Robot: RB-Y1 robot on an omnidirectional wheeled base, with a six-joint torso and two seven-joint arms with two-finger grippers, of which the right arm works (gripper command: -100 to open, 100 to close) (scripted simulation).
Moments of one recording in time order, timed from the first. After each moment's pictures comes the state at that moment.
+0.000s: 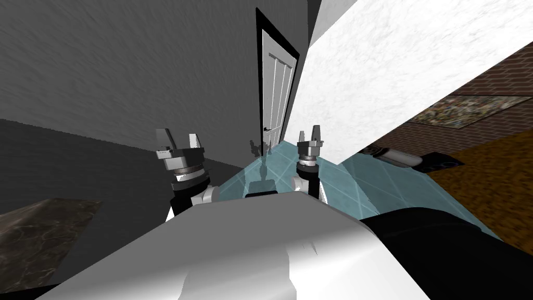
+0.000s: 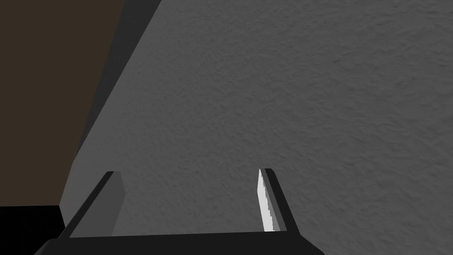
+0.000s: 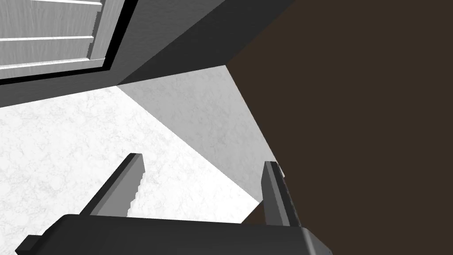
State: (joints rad) arm 0.46 0.04 0.05 -2.37 0.12 -0.52 -0.09
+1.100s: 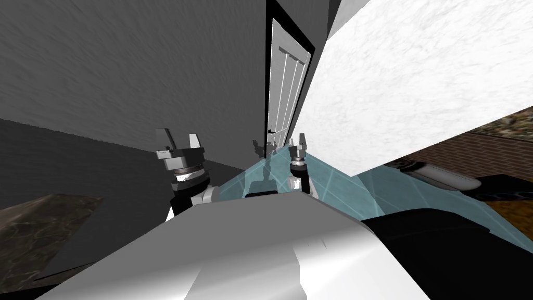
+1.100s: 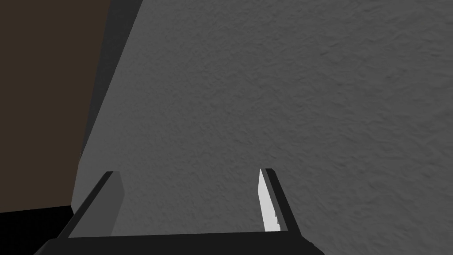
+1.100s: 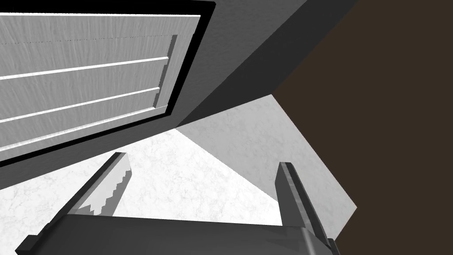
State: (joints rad) arm 0.38 -0.03 0.07 -2.15 0.05 -0.56 -0.10
